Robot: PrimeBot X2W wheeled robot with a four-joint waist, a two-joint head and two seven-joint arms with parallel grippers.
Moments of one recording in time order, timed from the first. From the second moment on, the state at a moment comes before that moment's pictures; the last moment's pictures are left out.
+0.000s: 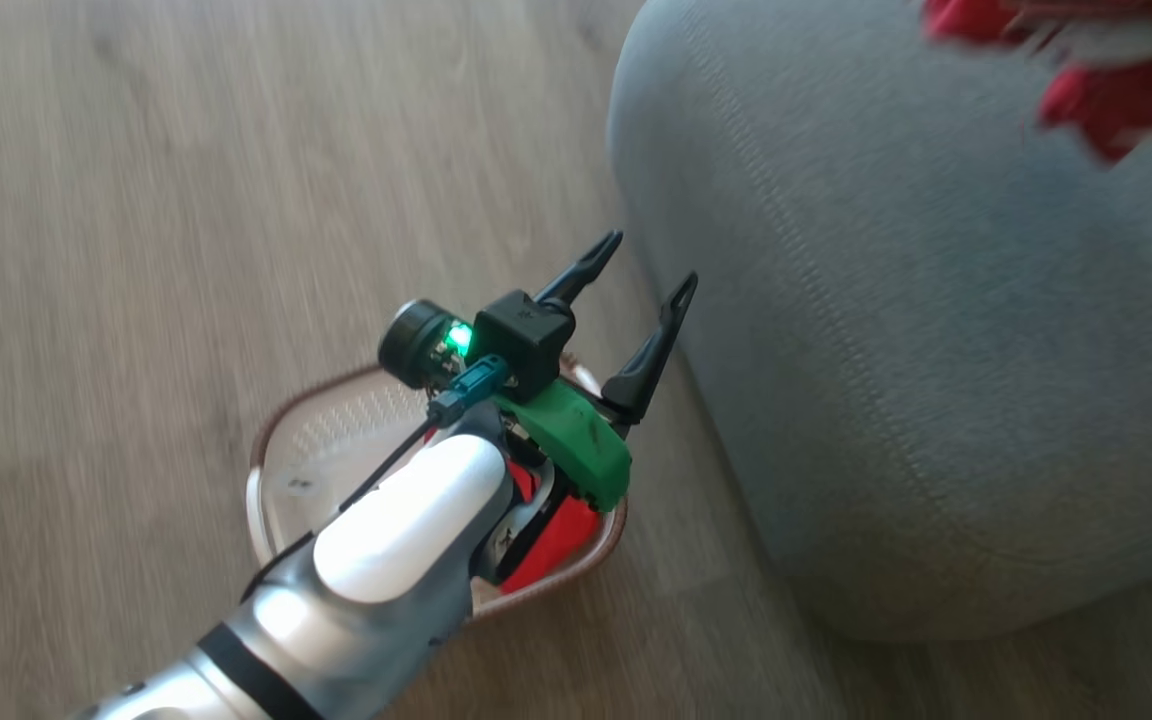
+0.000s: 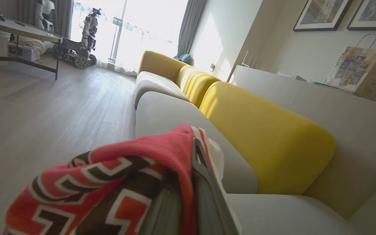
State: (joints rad) left arm -0.81 0.10 -0.98 0.46 -0.60 0.13 -0.16; right arm -1.04 -0.36 0.00 0.79 -0.01 0.13 -0.23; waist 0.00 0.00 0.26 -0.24
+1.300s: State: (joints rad) left arm -0.89 0.21 -0.99 0.21 -0.54 0.22 -0.13; right arm -1.05 -0.32 -0.33 0.97 -0.31 0.13 -0.25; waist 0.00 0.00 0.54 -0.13
